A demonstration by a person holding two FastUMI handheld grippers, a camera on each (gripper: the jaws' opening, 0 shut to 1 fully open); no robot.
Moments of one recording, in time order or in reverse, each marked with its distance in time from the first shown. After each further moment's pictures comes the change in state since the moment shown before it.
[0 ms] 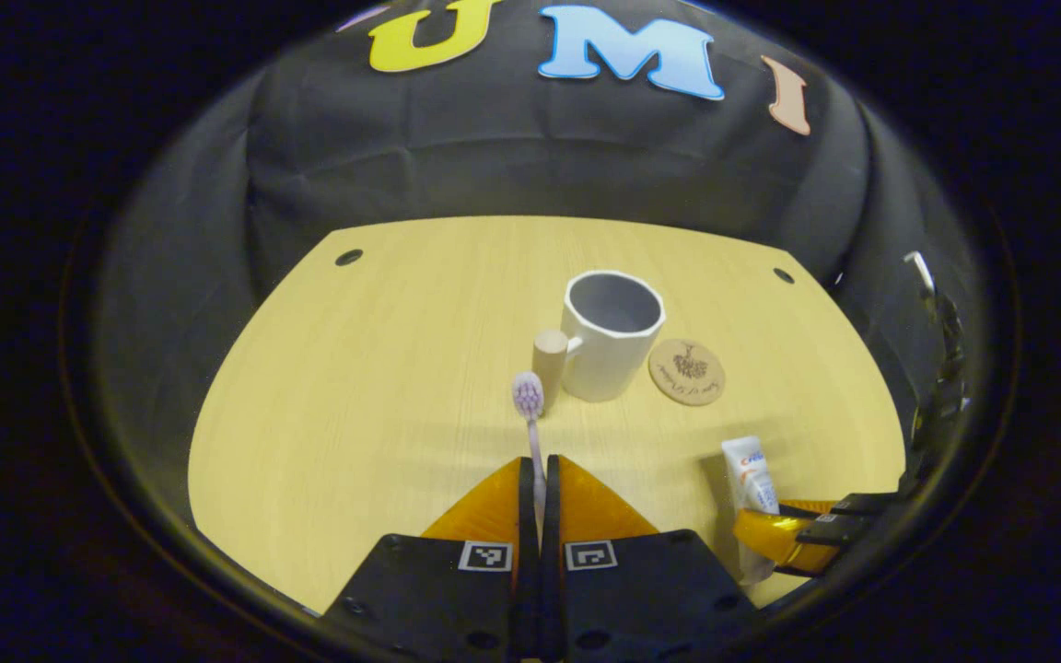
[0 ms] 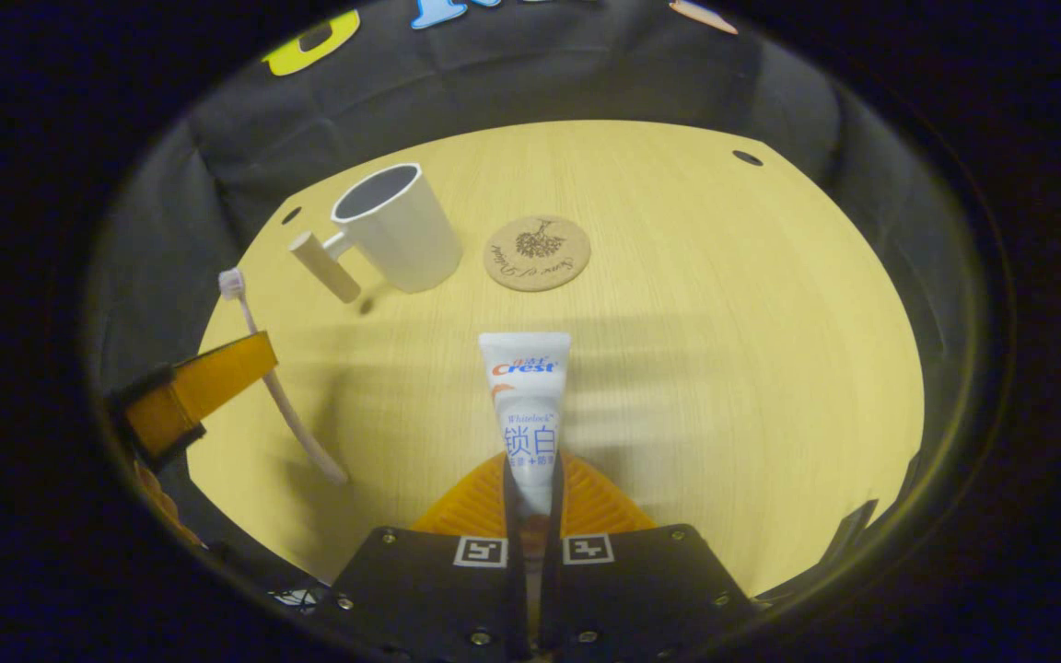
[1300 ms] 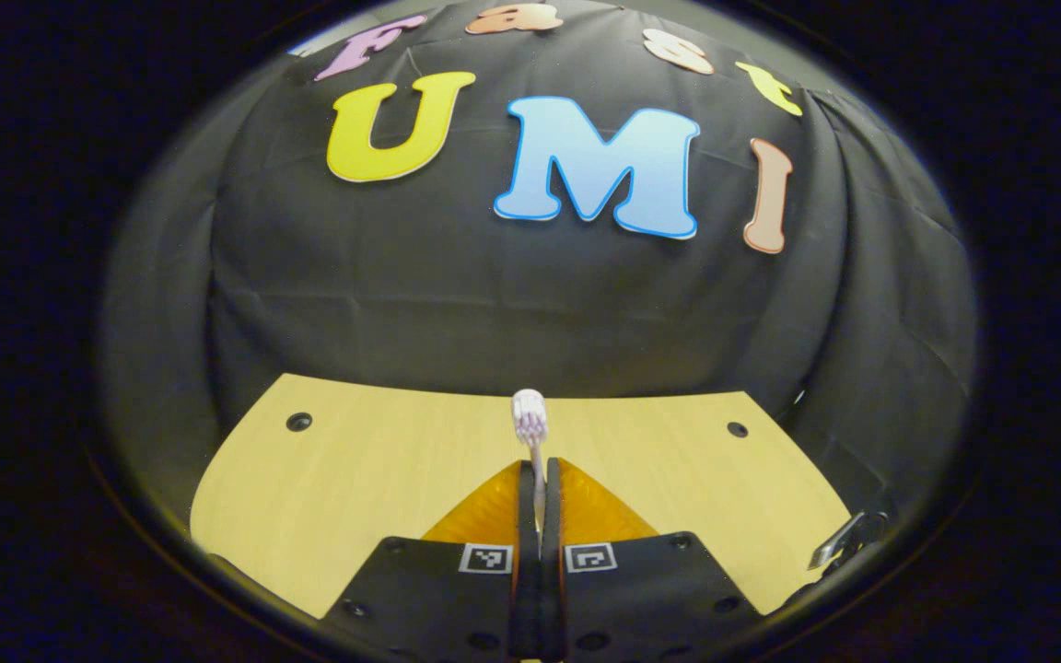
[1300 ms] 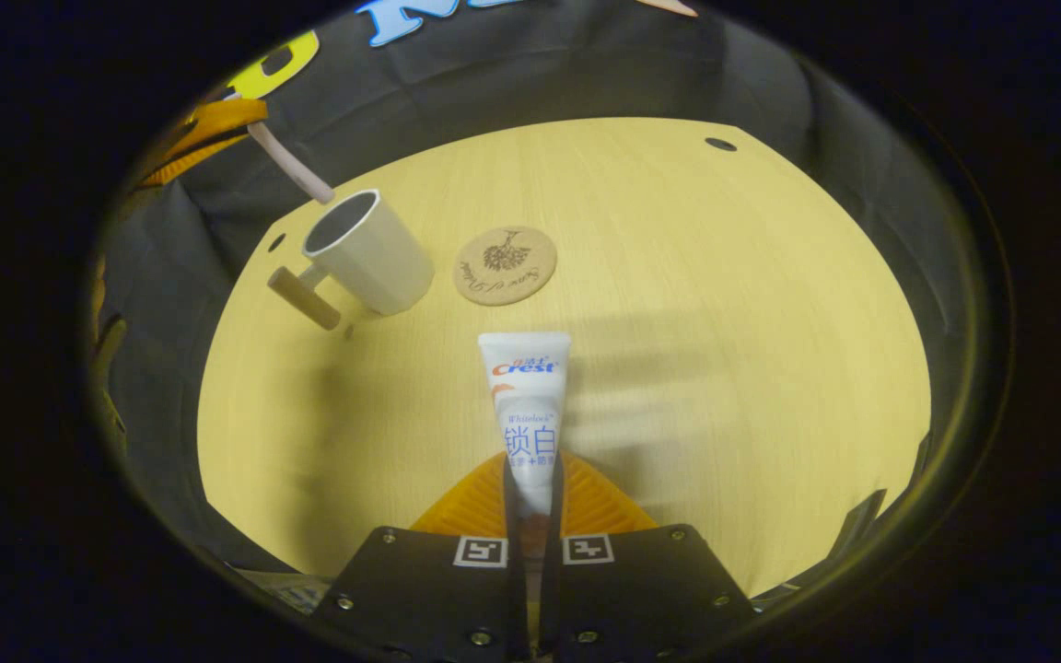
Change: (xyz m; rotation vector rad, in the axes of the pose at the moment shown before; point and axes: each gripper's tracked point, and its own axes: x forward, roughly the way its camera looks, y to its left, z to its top) left arm 0.024 -0.061 0.211 0.030 -0.353 -0.141; right arm -0.001 -0.021 0.012 0.098 -0.016 0.007
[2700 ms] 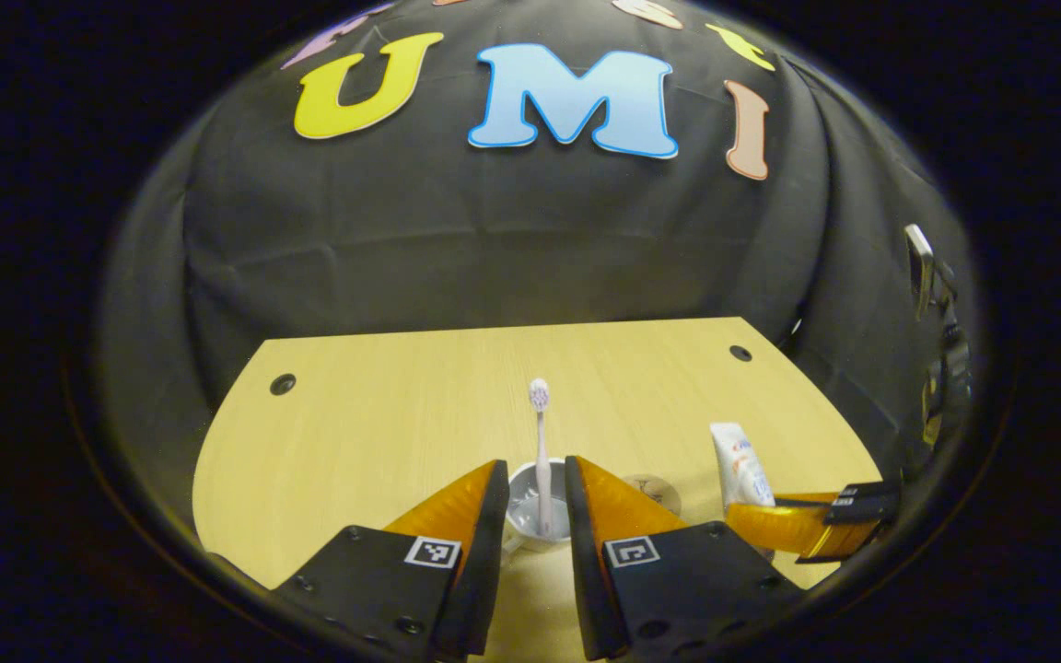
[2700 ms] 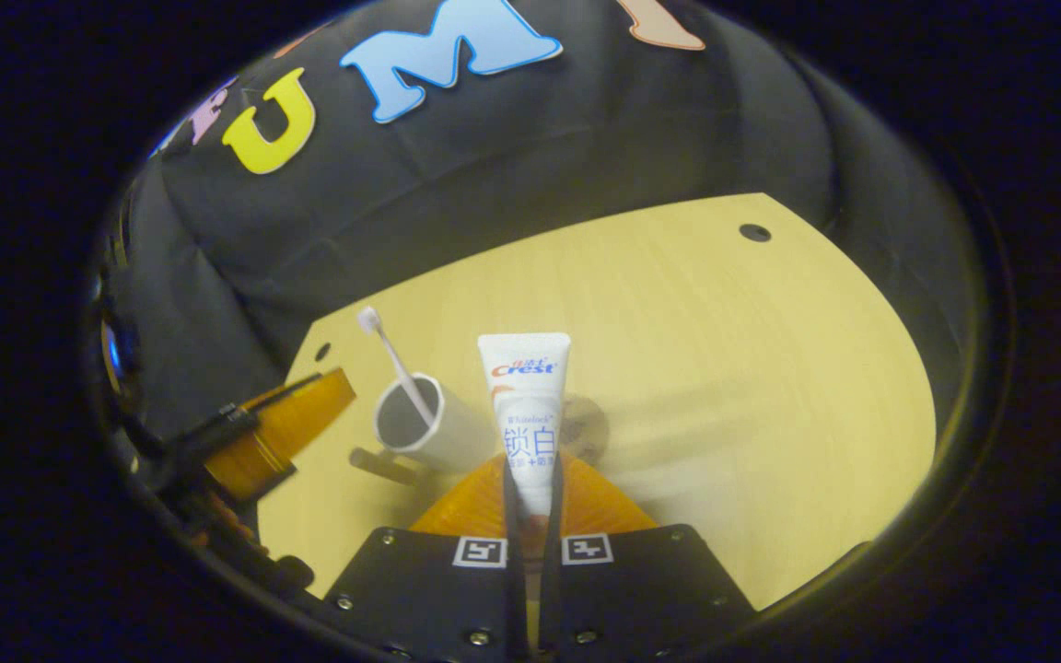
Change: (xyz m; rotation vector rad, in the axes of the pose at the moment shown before) left arm 0.005 0.014 -0.076 0.065 0.158 -0.047; right arm -0.035 0.056 0.161 0.054 -0.271 0.177
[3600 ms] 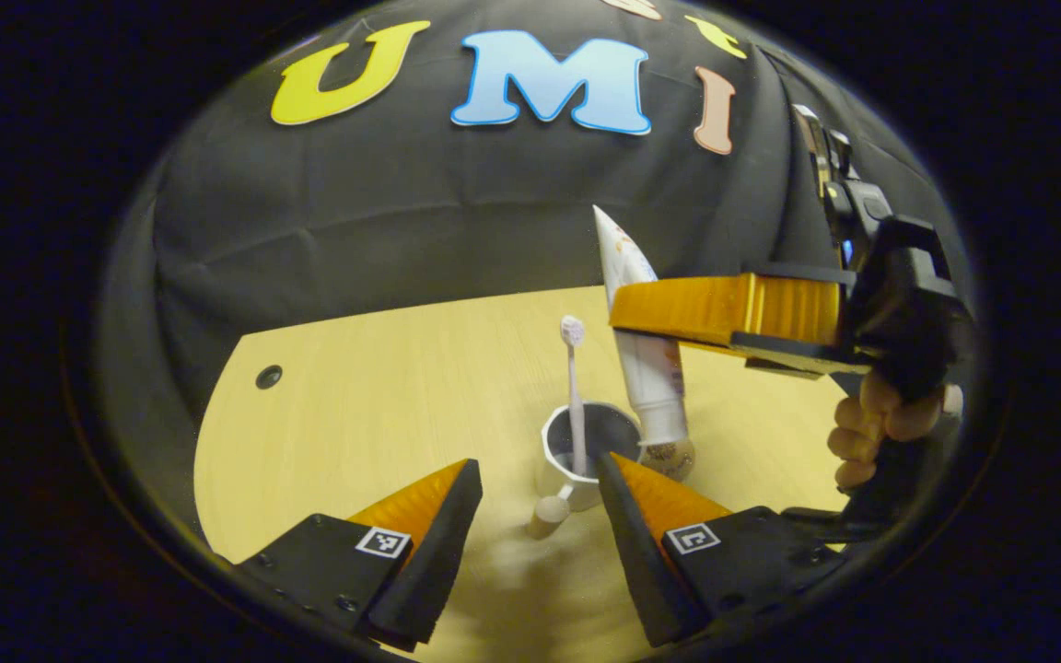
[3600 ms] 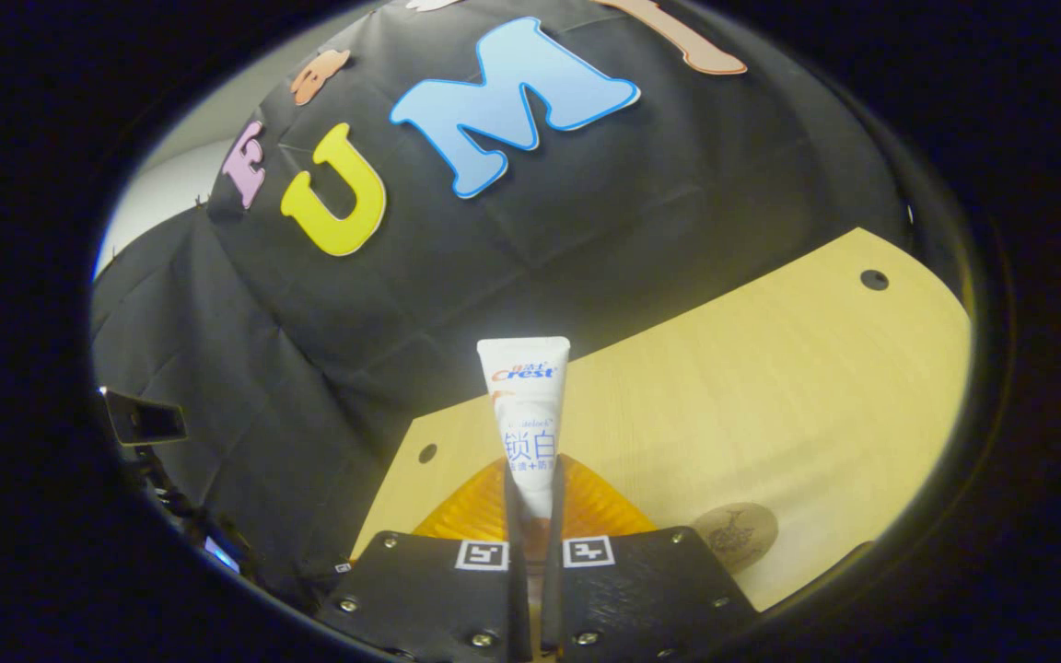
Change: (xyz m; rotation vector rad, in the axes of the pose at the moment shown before) left arm -0.016 0.041 -0.049 0.089 0.096 -0.133; right arm 0.055 0.097 0.096 0.054 -0.266 0.248
